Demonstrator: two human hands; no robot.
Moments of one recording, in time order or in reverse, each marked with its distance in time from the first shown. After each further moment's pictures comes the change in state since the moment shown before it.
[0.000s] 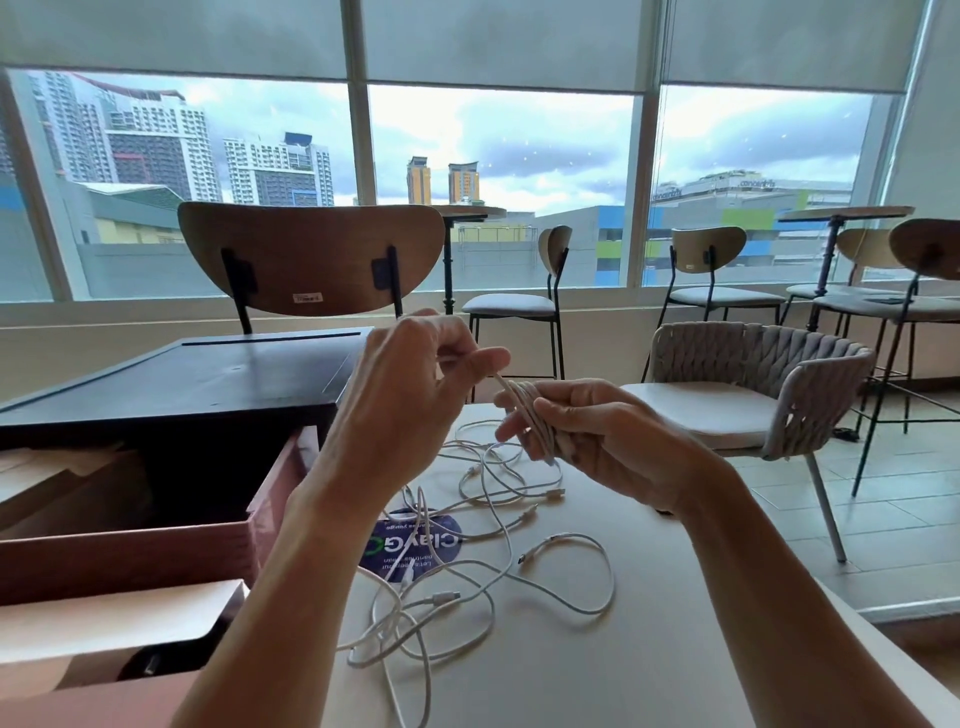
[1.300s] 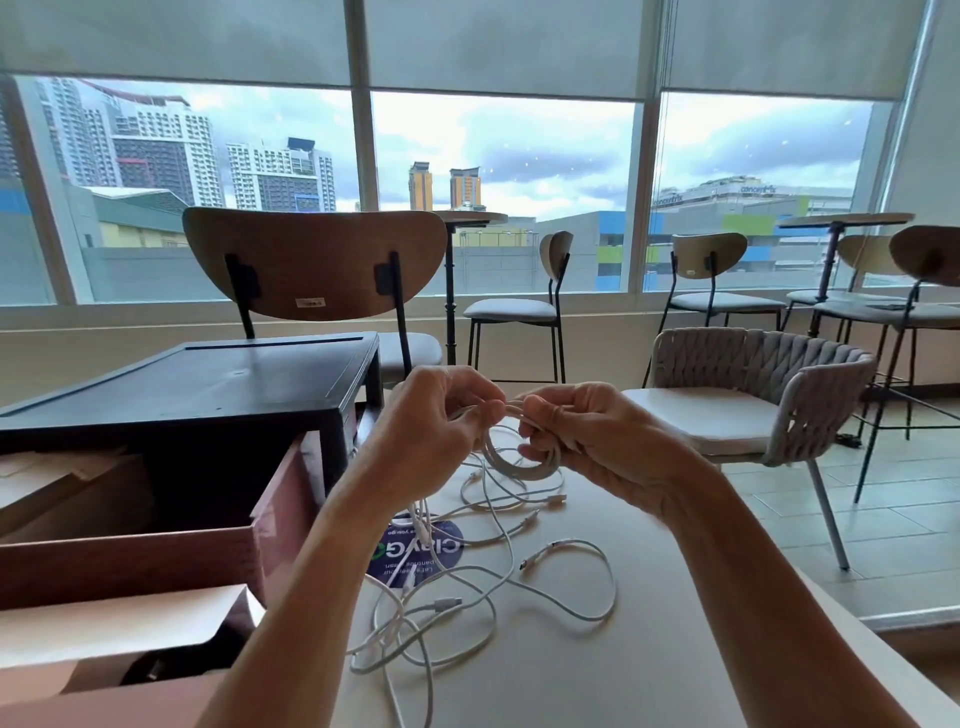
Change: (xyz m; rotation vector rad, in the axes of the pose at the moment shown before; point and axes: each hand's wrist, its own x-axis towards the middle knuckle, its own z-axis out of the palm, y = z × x) left_hand -0.008 -0.036 0.028 -0.312 -0.225 -0.254; right_hand 0.008 0.006 0.003 0.015 0.162 0.017
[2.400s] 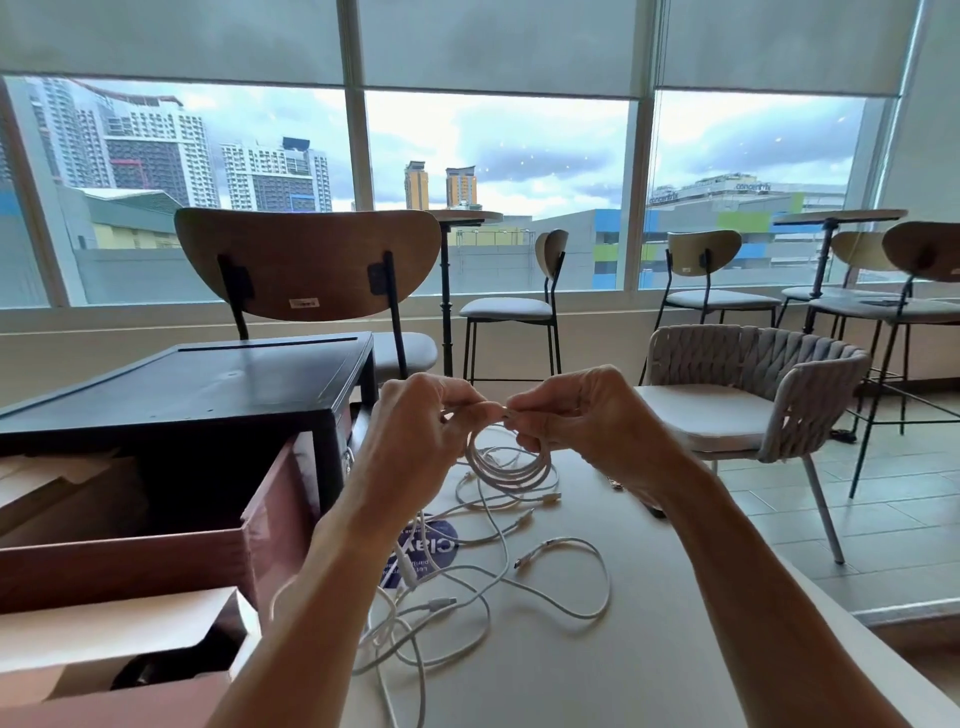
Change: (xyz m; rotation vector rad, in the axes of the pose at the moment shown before) left_hand -0.005 -0.002 0.007 0.221 0.146 0.139; right_hand -0.004 -0.004 0.002 -0.309 0.147 -0.242
